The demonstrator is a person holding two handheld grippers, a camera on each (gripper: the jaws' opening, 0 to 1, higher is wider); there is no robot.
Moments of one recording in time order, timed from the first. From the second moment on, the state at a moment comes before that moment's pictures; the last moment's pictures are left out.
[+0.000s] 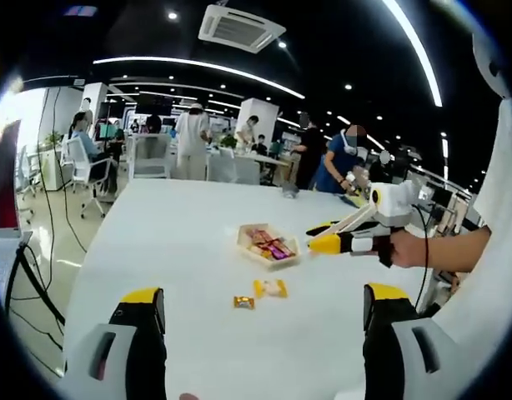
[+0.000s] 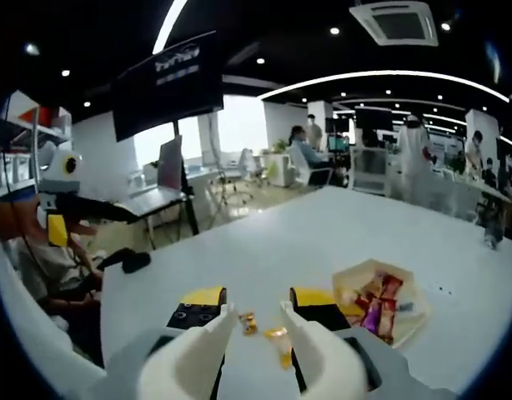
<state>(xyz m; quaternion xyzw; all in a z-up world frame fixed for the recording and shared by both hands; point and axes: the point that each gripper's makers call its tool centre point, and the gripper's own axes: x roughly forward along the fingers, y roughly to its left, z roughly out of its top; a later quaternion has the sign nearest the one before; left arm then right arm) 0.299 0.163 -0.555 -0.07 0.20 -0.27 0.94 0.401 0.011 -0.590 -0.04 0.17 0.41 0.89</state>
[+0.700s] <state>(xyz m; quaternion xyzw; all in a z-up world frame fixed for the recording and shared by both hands) 0.286 0.182 -0.554 -0.06 0.20 -0.26 0.94 0.425 0.060 -0.639 -0.07 0.19 0.46 0.86</state>
